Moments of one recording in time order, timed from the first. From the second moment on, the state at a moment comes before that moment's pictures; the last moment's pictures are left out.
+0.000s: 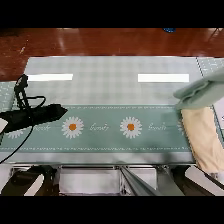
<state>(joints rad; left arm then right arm) -0.11 -0.63 0.62 1.06 -0.97 -1.67 -0.81 -1.13 1.59 -0.81 1.69 1.54</state>
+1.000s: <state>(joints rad) -0.11 -0.65 0.68 1.04 -0.80 -1.65 -0.99 -0.77 0.96 -1.51 1.62 1.62</state>
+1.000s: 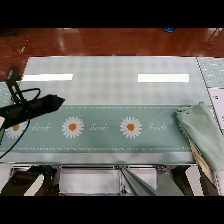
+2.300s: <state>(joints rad) -0.26 -1.29 1.26 1.29 -1.11 -1.72 0.12 -1.34 1.23 -1.39 1.25 1.63</state>
